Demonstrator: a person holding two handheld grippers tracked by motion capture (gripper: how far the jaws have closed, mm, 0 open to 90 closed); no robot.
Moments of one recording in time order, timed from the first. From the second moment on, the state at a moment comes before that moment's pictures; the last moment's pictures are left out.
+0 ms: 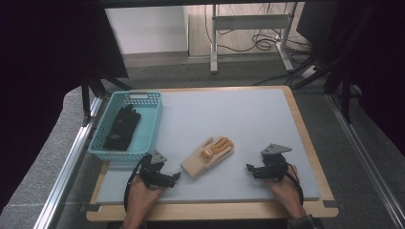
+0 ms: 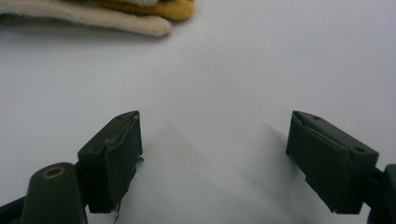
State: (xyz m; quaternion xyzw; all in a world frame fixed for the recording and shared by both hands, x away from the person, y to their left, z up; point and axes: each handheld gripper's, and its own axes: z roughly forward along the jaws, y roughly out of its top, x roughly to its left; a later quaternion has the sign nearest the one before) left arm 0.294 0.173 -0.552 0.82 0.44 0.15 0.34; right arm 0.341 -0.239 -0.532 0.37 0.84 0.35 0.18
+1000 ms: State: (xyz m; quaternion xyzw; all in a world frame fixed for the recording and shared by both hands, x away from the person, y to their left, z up) left arm 0.307 0.128 -0.497 0.86 0.36 0.11 0.36; right arm 0.341 -0.239 -0.533 0.37 0.84 0.35 0.19
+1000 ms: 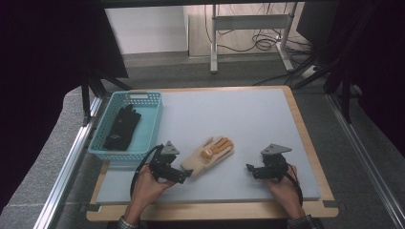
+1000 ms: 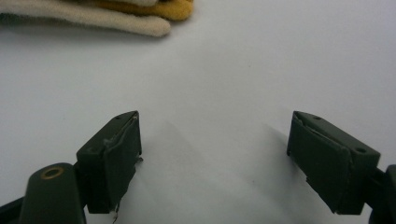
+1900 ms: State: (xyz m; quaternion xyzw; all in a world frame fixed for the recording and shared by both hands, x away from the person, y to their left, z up) left arm 0.345 0.055 -0.520 0.89 0.35 0.11 0.27; right arm 0.341 -0.239 -0.533 0.37 0.84 0.35 0.19
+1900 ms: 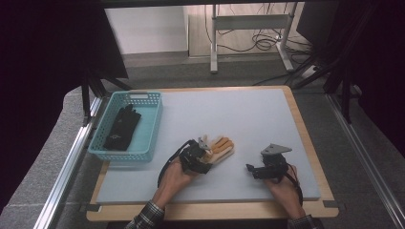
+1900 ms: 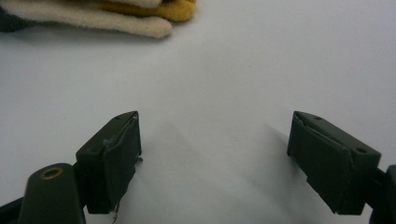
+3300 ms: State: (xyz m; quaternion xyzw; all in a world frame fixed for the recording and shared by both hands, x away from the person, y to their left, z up) left arm 0.387 0.172 -0.425 0.81 0.49 0.19 0.26; right arm 0.341 -0.239 -0.533 0.37 0.84 0.35 0.18
